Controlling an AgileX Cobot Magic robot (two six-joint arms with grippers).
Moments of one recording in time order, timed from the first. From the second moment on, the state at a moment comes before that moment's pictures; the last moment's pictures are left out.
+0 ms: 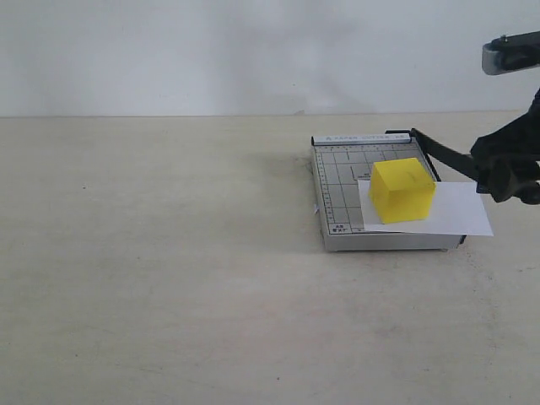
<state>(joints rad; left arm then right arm) -0.12 0.00 0.00 -0.04 0.29 0.15 0.10 1.52 -1.16 0.00 1.01 -0.15</state>
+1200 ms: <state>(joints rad) -0.12 0.00 0.00 -0.04 0.29 0.15 0.10 1.55 -1.10 0.03 0.90 -0.17</state>
